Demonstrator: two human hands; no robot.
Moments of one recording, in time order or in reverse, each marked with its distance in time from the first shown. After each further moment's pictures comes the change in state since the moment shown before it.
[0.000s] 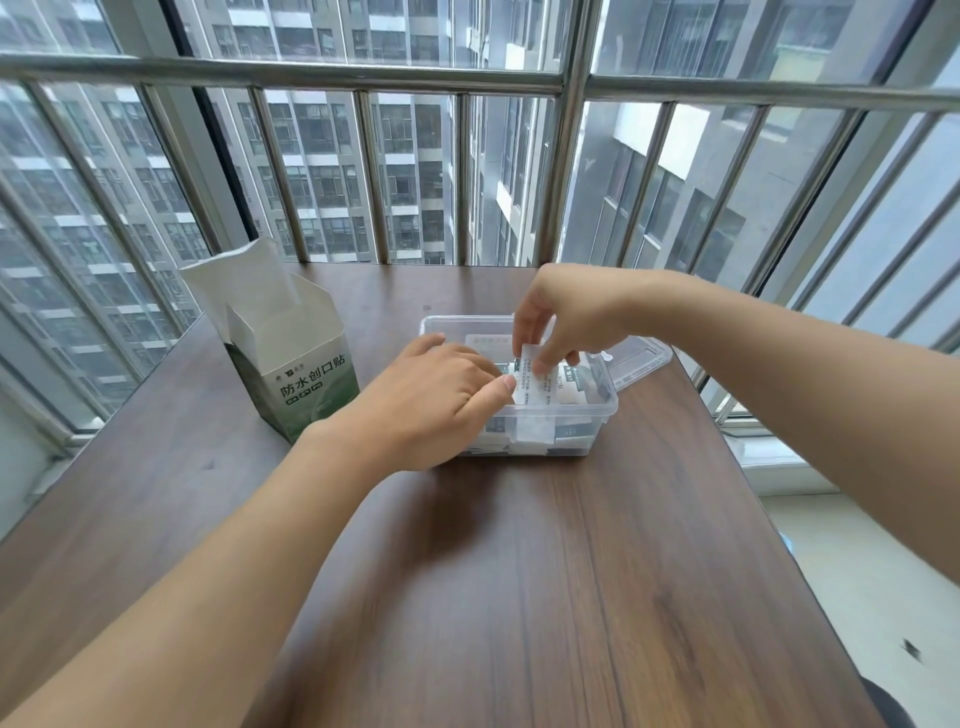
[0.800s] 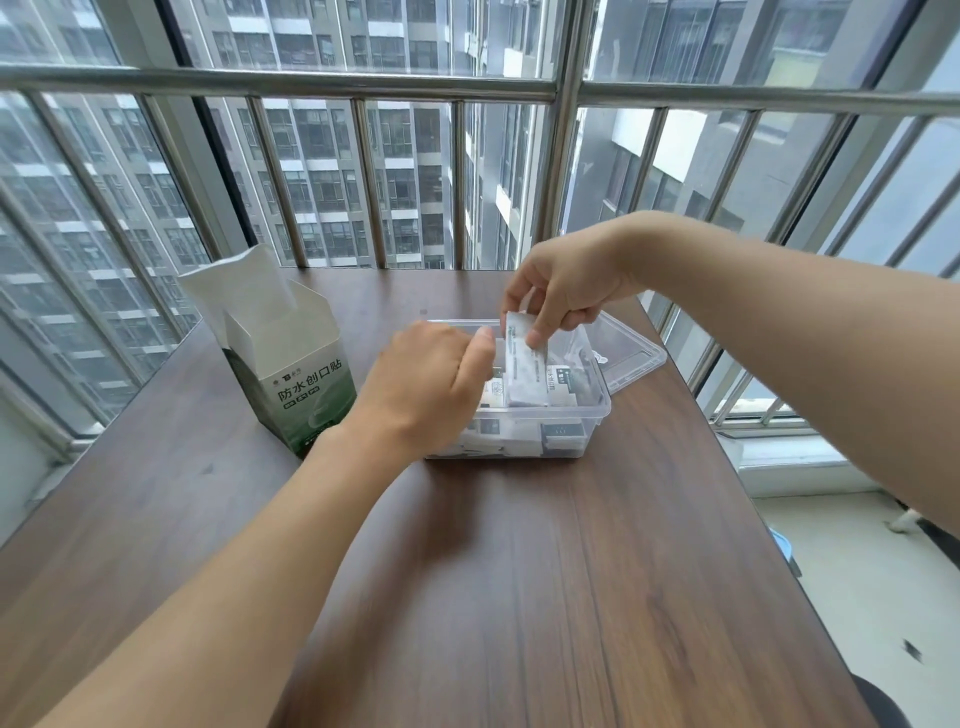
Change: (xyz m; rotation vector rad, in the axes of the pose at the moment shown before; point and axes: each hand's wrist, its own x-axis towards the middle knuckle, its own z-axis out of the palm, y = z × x) left_hand 0.011 0.001 0.003 -0.223 0.357 -0.149; right_hand 0.016 0.009 -0.034 0.270 -0.255 0.076
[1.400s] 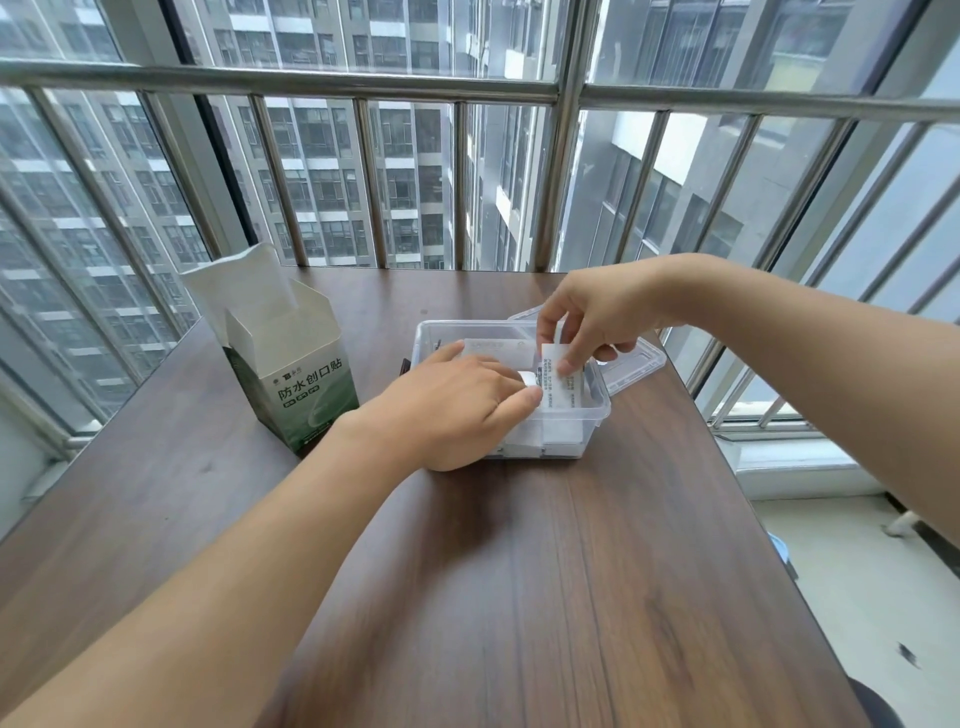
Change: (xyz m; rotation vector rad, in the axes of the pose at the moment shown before) left_hand 0.001 0.012 0.004 0.238 -0.494 0.162; right_hand -0.018 0.025 0.021 -0.130 0.122 0.010
